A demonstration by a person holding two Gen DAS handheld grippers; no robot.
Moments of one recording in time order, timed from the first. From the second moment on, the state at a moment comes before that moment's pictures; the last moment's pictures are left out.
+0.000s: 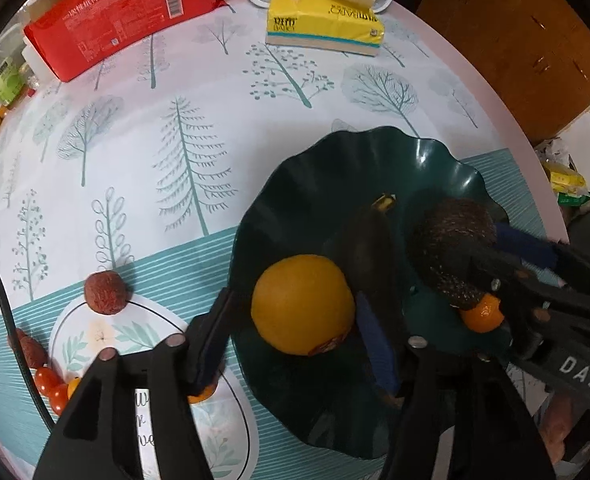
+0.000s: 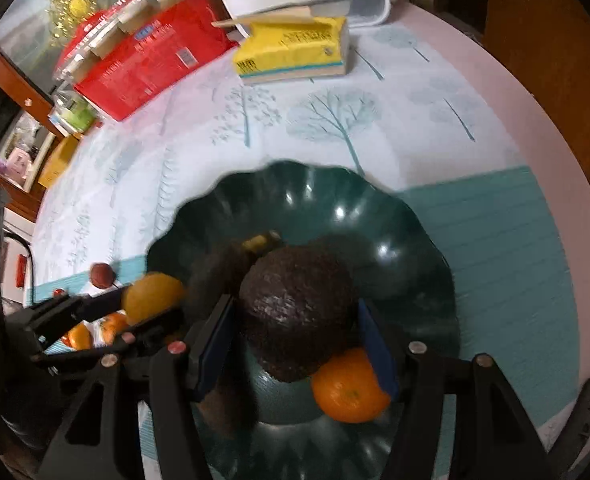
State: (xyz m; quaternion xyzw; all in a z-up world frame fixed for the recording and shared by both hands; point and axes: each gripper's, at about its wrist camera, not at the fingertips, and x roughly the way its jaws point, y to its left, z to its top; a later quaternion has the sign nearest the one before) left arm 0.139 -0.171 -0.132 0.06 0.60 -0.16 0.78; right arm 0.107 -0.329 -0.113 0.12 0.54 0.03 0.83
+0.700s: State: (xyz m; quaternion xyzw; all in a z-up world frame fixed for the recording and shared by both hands) left arm 0.118 -0.151 -0.089 0.07 0.57 -0.15 0.81; right arm 0.087 -0.314 -0.073 0.09 0.51 0.01 0.86
